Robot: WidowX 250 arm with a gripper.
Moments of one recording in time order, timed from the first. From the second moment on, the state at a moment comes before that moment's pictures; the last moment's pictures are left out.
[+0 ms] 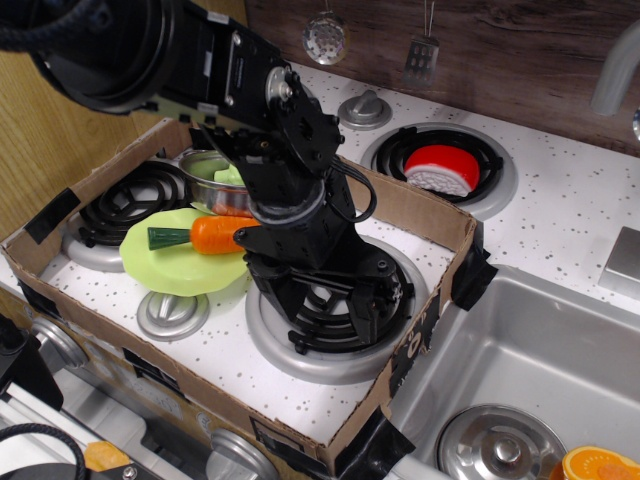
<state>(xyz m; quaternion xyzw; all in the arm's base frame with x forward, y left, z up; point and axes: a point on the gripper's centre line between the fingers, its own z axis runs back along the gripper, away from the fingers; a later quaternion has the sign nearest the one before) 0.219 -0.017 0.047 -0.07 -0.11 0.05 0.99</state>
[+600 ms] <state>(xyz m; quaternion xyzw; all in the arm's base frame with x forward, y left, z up) 0.214 -0.013 0.053 -0.05 -0.12 0.01 0.99</state>
